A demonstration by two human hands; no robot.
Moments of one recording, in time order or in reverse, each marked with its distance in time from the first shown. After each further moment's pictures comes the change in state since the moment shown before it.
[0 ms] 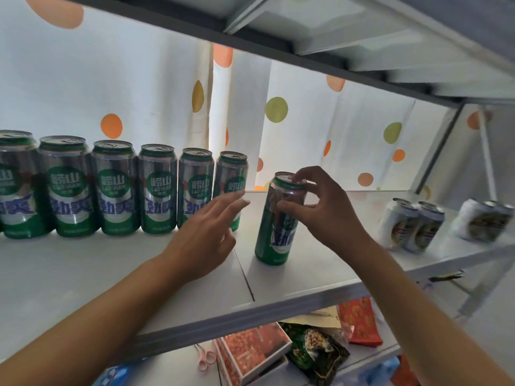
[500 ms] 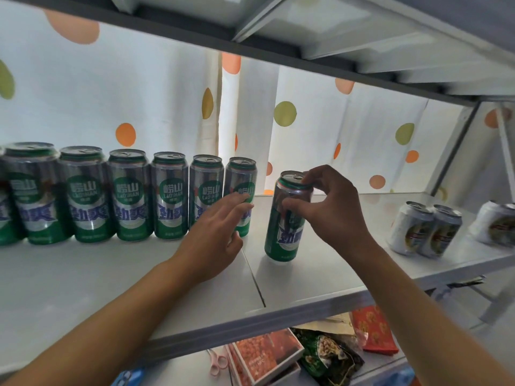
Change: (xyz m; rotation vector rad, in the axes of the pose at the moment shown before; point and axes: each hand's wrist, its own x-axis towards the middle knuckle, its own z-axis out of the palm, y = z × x) left_hand 0.004 -0.003 -0.002 -0.005 0.003 -0.072; right_hand 0.009 -0.005 0.009 0.003 0.135 -0.015
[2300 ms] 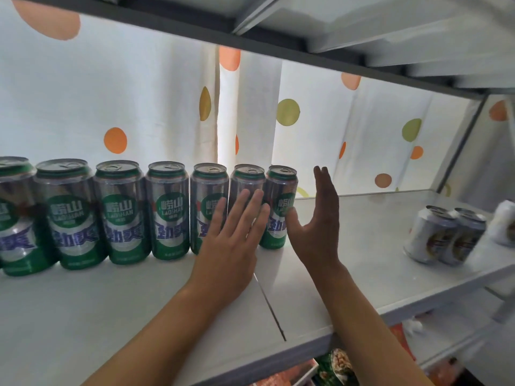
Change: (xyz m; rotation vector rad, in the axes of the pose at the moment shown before) left_hand 0.016 -0.004 0.020 0.445 0.053 0.090; right_hand 0.021 0.073 0.087 -0.196 0.359 -0.229
